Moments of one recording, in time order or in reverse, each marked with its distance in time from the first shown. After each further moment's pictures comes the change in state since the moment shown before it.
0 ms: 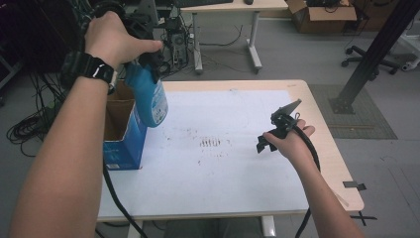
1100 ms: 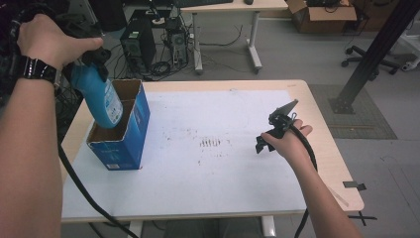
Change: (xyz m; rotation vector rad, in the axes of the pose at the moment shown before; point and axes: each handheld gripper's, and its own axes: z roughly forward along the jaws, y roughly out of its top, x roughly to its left) left arm 0.104 -0.026 0.012 -0.002 0.036 -0.239; right arm 0.002 0.004 0.008 0.026 -0.026 0.006
